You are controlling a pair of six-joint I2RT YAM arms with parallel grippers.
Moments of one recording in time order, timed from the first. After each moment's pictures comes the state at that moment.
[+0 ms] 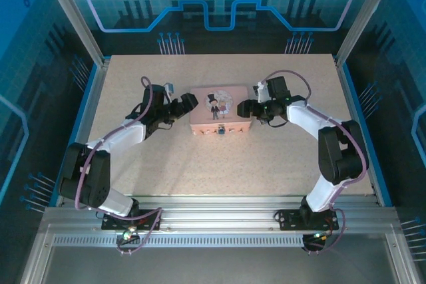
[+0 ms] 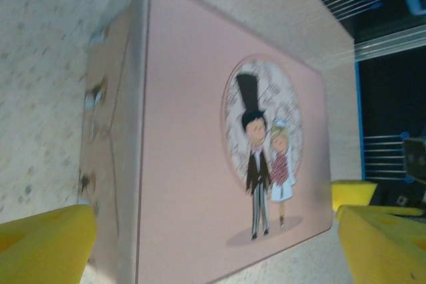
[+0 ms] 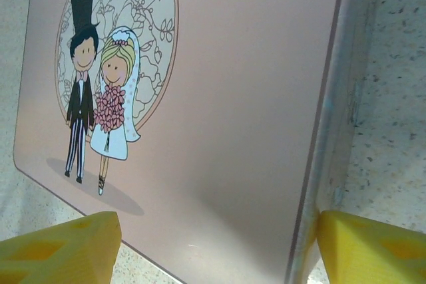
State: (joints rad) left arm -0.25 1.48 0.85 -0.01 0.35 -0.82; right arm 0.28 1.71 1.13 -0.37 -0.47 0.36
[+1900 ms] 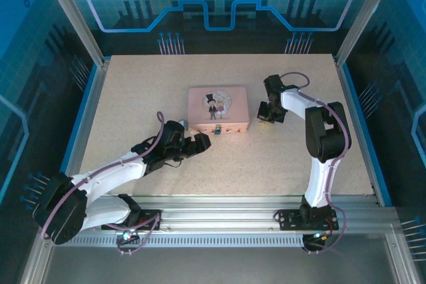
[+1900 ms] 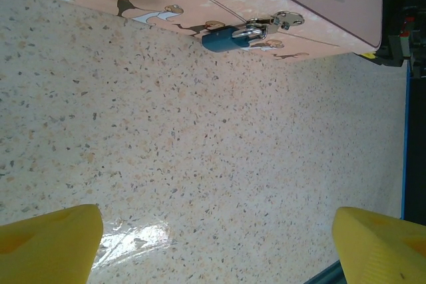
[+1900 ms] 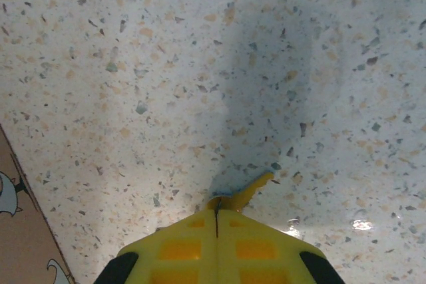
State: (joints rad) left arm -0.62 1.18 0.58 -0.15 0.16 -0.98; right arm 0.22 1.98 1.35 -0.69 -0.04 0.52
